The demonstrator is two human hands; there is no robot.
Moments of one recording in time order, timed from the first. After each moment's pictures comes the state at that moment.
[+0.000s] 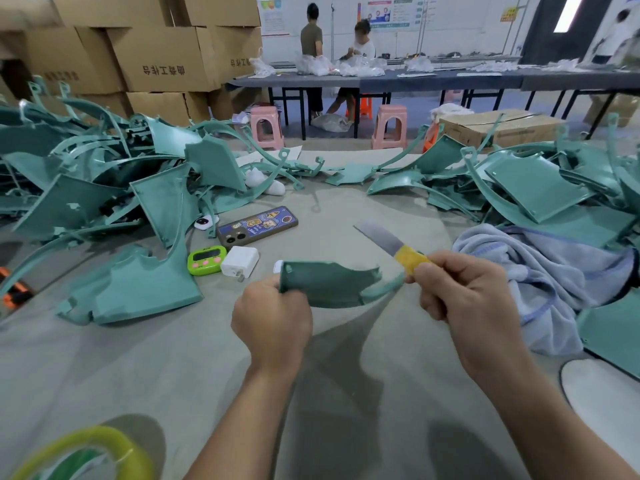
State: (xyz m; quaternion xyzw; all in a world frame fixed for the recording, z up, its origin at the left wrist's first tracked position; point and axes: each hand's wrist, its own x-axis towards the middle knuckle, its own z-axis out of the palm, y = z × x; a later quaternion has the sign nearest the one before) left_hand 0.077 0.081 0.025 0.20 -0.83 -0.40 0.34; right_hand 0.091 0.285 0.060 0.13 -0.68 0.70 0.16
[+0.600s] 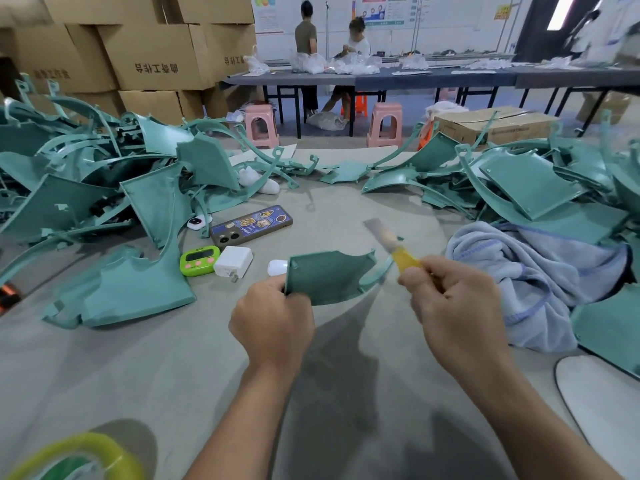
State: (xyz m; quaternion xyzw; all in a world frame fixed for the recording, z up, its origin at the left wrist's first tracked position) left_hand 0.076 0.086 0.019 0.19 -0.86 -0.36 0.31; right_hand 0.098 0.279 0.058 0.03 -0.85 0.48 0.24
